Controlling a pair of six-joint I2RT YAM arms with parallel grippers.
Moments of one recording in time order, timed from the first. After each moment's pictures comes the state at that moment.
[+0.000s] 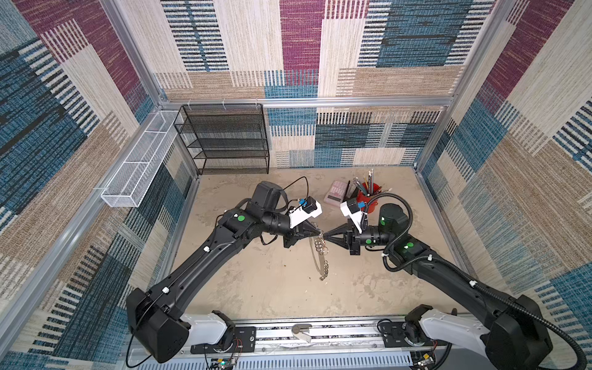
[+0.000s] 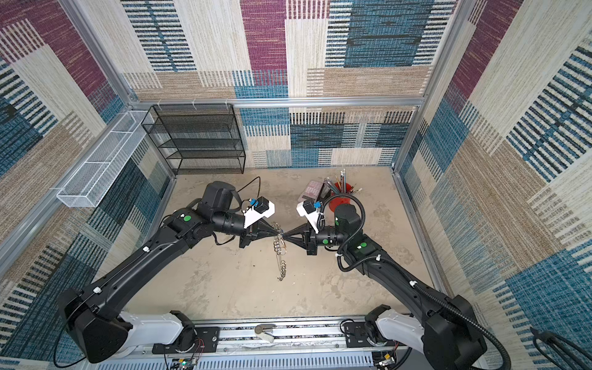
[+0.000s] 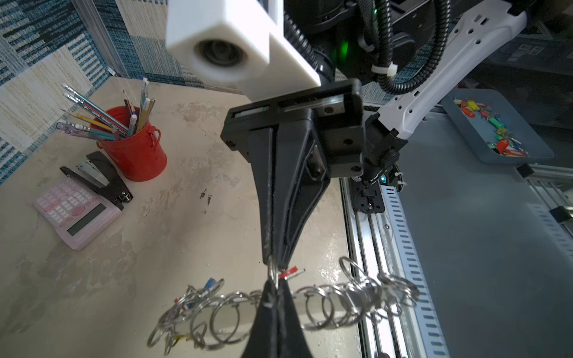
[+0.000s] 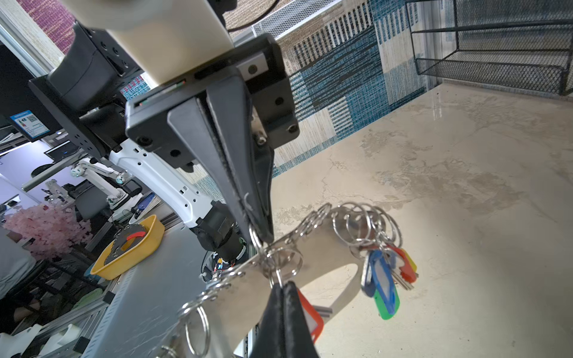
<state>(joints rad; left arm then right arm) -0.61 1.32 1.27 -0.63 0.80 0.44 0.51 1.13 0.73 0.19 -0.98 0.28</state>
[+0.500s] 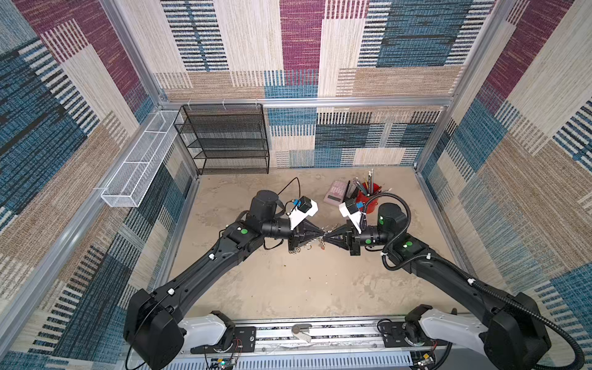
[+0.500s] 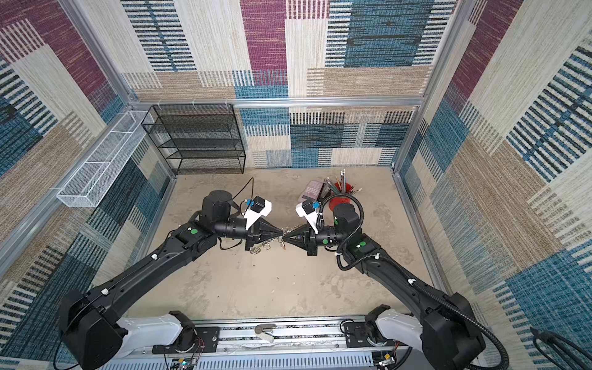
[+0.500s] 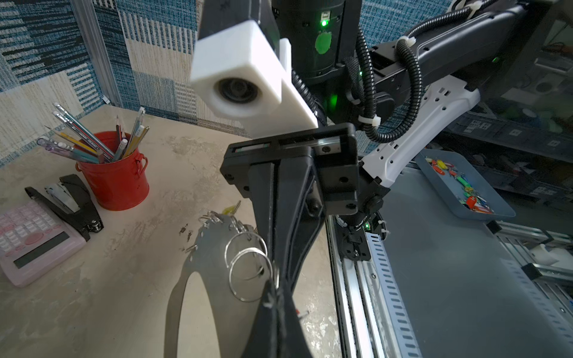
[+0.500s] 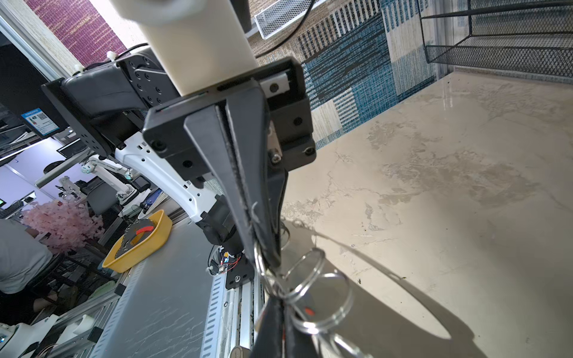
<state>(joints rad) -0.61 1.27 1.02 -0.17 0.91 0.13 0.51 1.14 0.73 0.17 -0.99 0.28</state>
